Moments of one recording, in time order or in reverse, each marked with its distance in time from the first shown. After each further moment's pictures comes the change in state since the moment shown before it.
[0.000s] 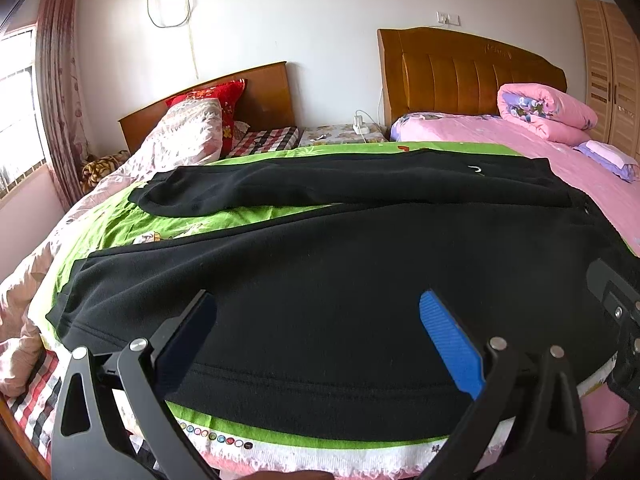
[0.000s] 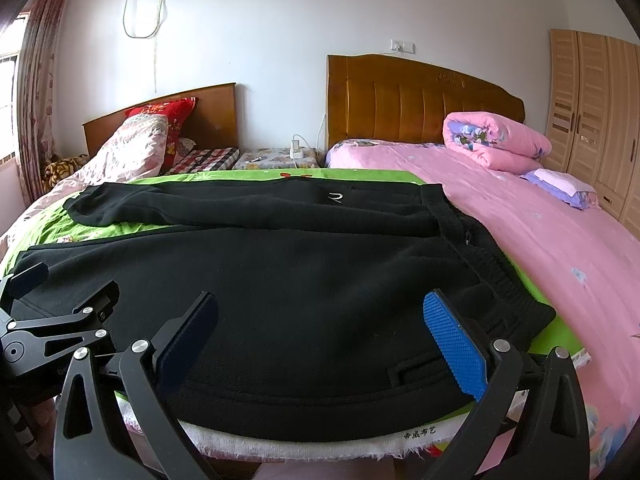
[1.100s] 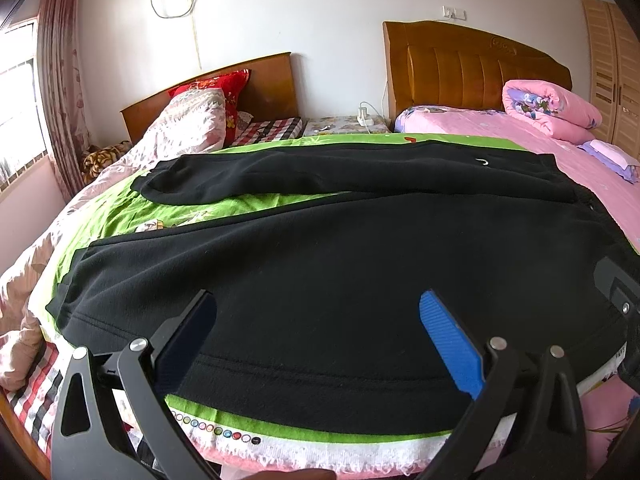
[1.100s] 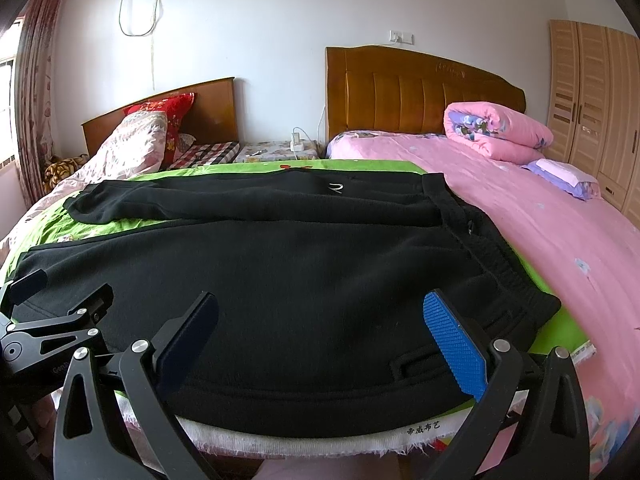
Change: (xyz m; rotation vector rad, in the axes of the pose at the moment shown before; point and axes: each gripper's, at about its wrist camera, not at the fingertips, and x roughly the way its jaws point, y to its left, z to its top) left arm 0.003 0.005 -0.004 -0.013 0.031 0.006; right arm 0.004 -0.002 -0.005 0.011 0.023 0.007
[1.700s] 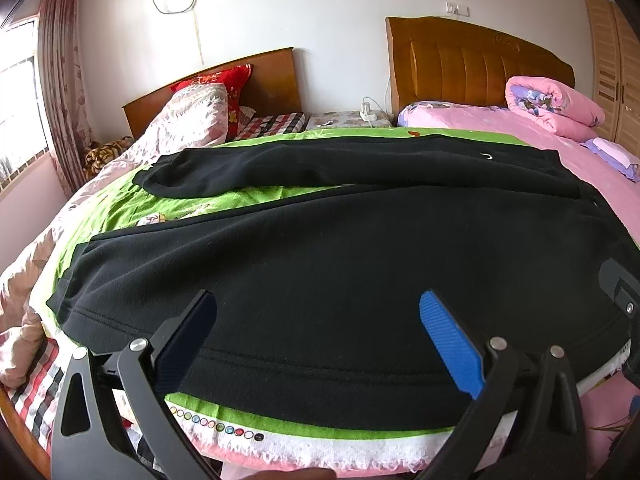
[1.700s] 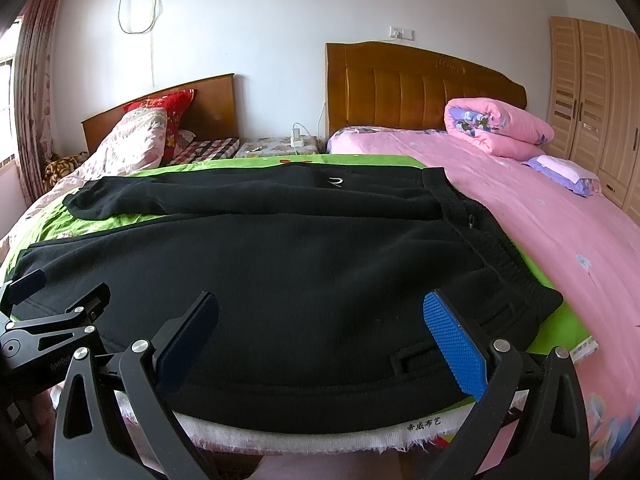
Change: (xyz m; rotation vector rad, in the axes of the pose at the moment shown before) left arm 0.004 0.003 -0.003 -0.004 0.021 0.010; right arm 0.003 -0.001 -0.003 0.006 0.019 0.002
